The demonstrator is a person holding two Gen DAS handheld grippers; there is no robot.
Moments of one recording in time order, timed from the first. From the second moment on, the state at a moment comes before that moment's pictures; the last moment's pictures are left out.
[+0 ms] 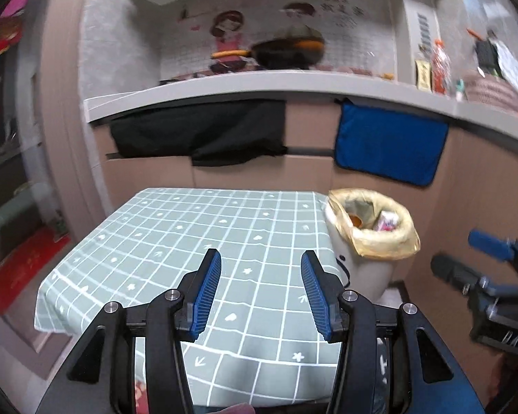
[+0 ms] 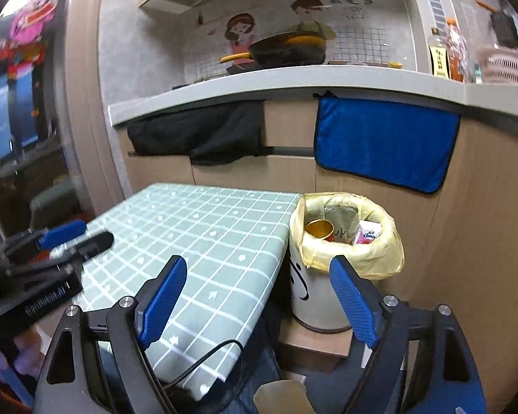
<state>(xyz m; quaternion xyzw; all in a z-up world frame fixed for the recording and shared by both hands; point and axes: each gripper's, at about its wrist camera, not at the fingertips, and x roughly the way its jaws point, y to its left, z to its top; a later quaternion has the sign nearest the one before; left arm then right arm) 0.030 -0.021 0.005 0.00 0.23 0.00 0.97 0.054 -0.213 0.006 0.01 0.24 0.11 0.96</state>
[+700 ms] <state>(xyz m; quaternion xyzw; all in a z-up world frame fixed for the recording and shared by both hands) -0.010 0.008 0.014 -0.03 0.20 0.04 0.98 0.028 -0.178 0.010 0.01 0.24 0.14 0.96</state>
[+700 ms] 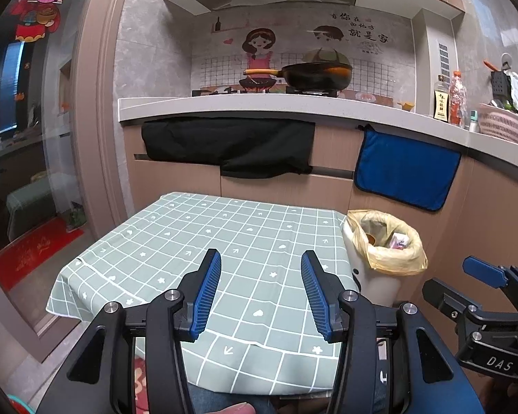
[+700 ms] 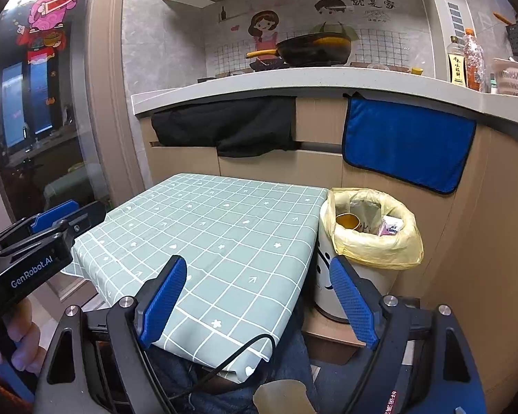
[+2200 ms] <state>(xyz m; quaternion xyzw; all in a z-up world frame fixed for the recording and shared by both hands) -0.008 0.006 0.008 -0.02 0.22 0.01 0.98 0.024 -0.187 0.011 0.01 0.24 0.13 0.96</state>
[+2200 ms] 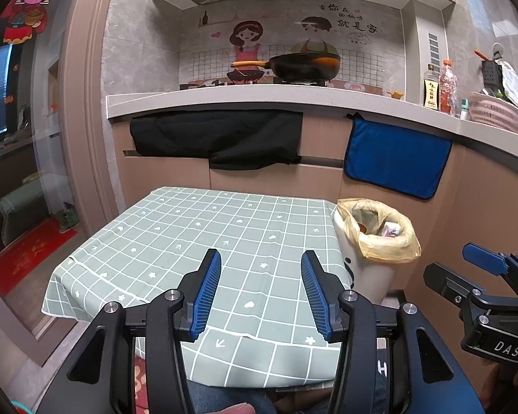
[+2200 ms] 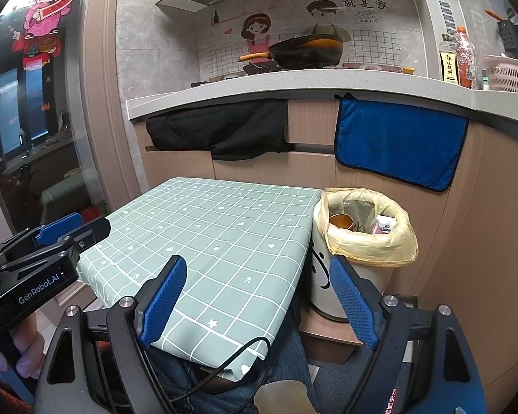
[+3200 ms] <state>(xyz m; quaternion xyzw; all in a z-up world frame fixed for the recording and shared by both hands) -0.003 0.014 0.004 -0.02 0.23 -0.01 0.97 0.021 -0.190 0.011 0.02 0.24 0.13 0.96</state>
